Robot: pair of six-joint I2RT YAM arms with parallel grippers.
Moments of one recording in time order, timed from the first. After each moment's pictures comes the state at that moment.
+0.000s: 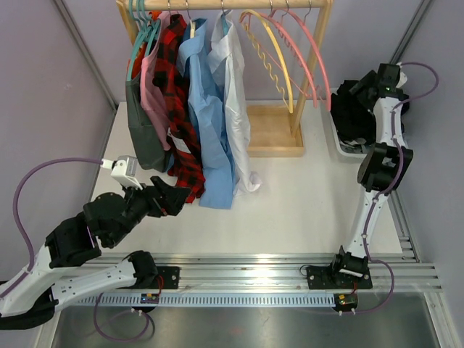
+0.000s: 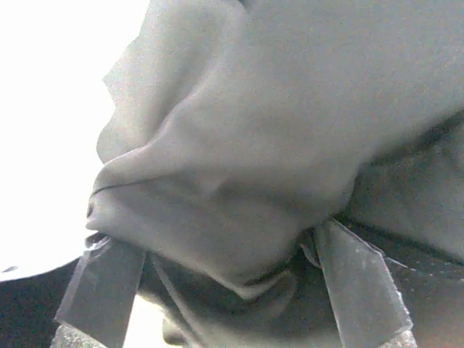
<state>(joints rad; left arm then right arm) -1.06 0.53 1.06 -0.81 -0.51 -0.72 -0.26 2.40 2.37 -0.65 0.06 0.59</state>
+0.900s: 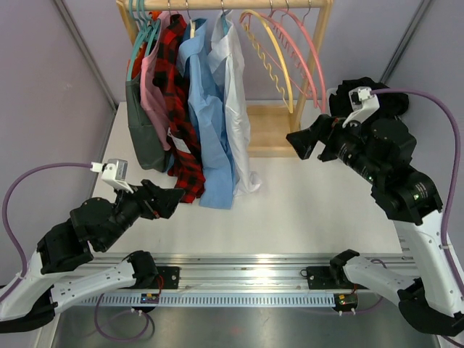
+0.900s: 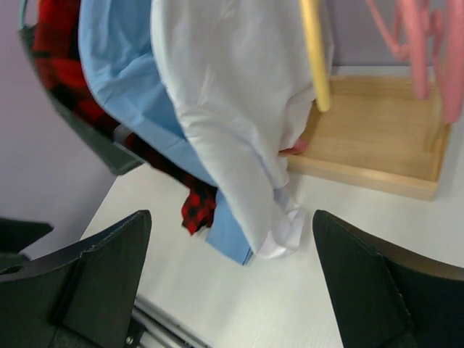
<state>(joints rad) -1.06 0.47 1.06 -0.81 -0.51 -0.67 0.45 1.00 1.55 -0.70 -0.06 0.41</state>
